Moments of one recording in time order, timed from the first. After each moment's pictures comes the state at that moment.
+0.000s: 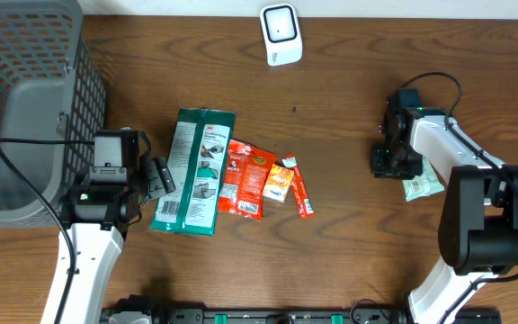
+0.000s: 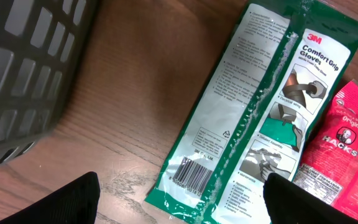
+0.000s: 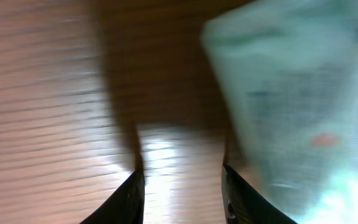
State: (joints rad) left arm -0.04 1.11 0.89 -0.86 -0.10 -0.35; right arm 0.04 1.92 1.19 -0.85 0.00 0.14
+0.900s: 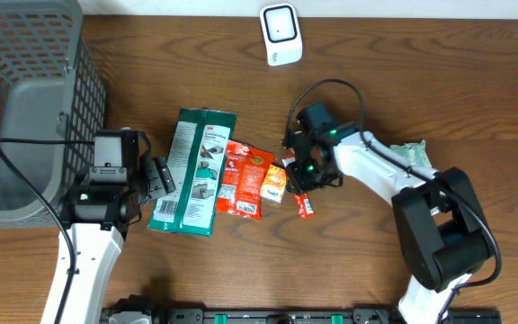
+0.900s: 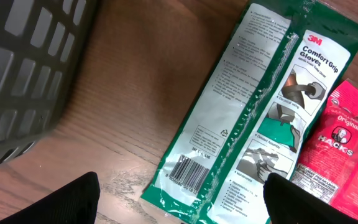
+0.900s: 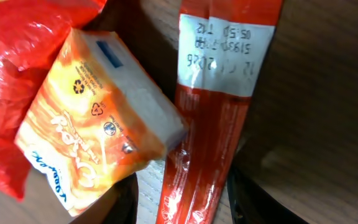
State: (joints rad) left arm -0.04 1.11 0.89 -0.86 -0.10 -0.35; right arm 0.48 1.92 1.18 -0.70 -0.29 0.06
